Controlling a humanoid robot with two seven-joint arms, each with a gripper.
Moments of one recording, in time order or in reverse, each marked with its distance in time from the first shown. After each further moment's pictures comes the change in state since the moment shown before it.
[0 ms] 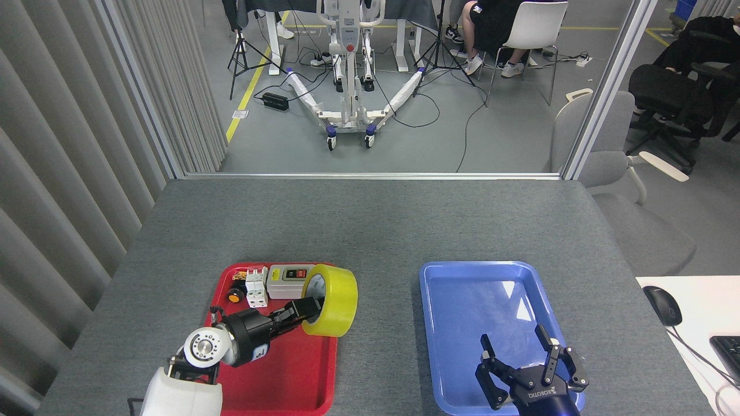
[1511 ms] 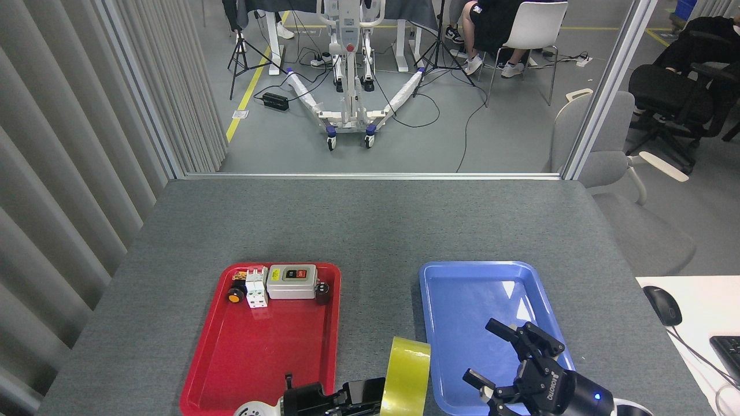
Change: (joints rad) left arm 0.234 -0.052 -0.287 -0.130 0.466 -0.070 -0.115; right arm -0.183 -0.450 0.268 0.023 -0.529 -0.636 -0.056
